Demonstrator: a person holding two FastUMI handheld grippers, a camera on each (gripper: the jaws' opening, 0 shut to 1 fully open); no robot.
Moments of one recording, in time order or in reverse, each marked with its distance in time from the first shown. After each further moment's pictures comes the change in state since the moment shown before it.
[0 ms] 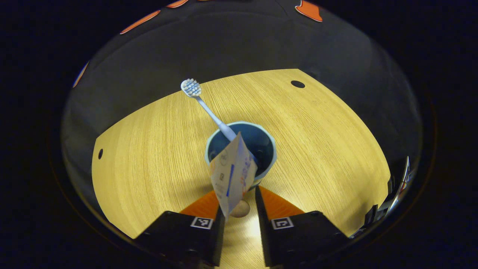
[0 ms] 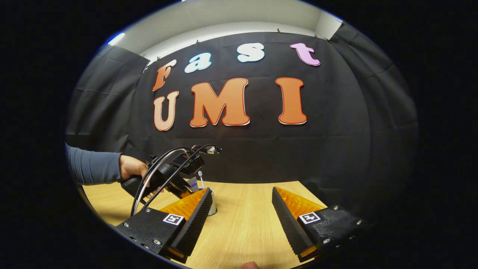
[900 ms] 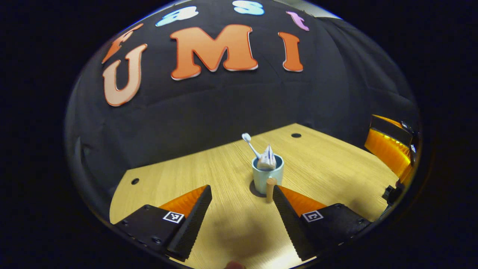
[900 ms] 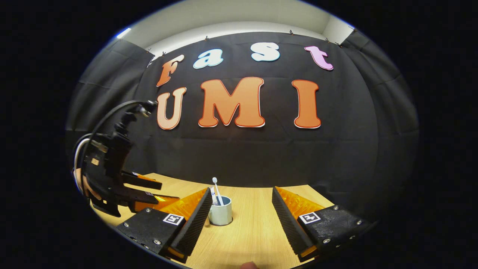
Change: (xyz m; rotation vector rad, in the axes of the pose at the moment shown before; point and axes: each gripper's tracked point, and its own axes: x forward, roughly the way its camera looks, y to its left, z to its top) left arm -0.176 0.065 -0.015 0.073 -0.675 0.148; right arm 0.042 0.079 0.013 -0.044 -0.021 -0.017
